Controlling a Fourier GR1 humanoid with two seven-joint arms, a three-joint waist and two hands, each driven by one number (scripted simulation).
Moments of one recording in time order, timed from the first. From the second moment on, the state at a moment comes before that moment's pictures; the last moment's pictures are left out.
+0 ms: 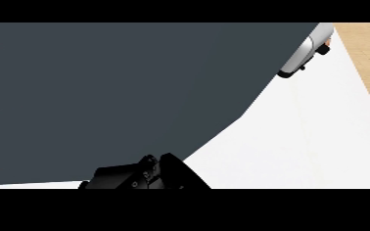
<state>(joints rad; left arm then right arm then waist) 0.29 0.73 -0.12 -1.98 0.94 0.11 -0.45 -0.75 -0.06 0.76 -2.07 -0.09 -0.50 0.74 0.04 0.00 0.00</state>
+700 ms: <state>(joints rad) 0.25 0.67 -0.10 -1.98 0.89 0.15 -0.40 -1.18 0.00 0.52 -1.47 -0.16 -0.43 0.54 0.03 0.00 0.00</state>
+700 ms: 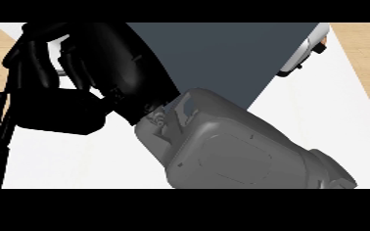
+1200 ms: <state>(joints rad) 0.26 0.65 -0.08 -2.00 0.86 0.14 -0.37 -1.23 0.00 0.41 -1.23 -0.23 -0.25 0.36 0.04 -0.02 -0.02</state>
